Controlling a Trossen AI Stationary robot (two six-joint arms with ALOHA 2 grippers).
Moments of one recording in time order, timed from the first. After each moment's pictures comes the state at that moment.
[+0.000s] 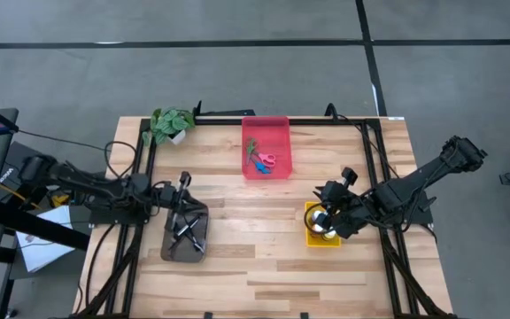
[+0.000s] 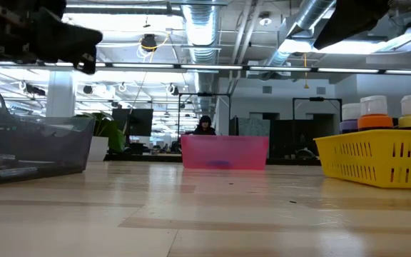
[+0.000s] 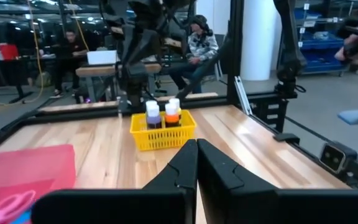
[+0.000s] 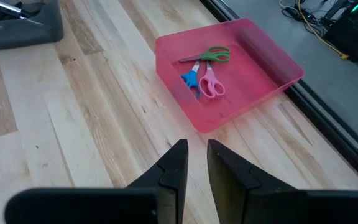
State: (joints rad) left arm -0.14 0.64 0.06 0.61 0.05 0.05; right arm 0.51 1.21 1.00 -0.91 0.86 0.75
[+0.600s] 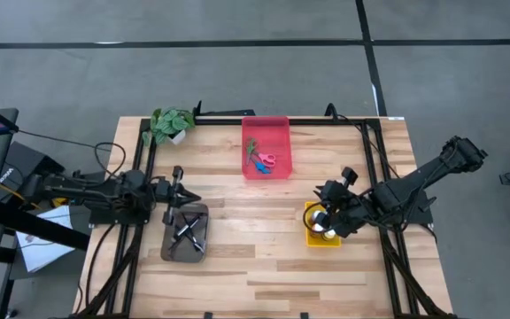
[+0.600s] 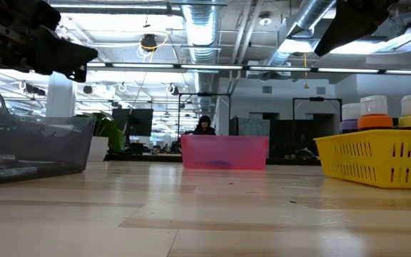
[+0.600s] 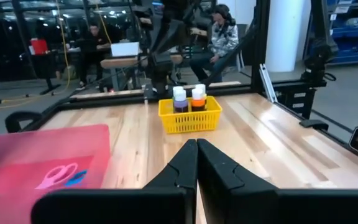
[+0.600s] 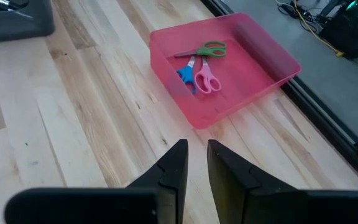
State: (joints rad) left arm -0.01 0.35 0.01 0.34 0.08 0.07; right arm 0.50 1.21 0.98 -0.90 0.86 0.76
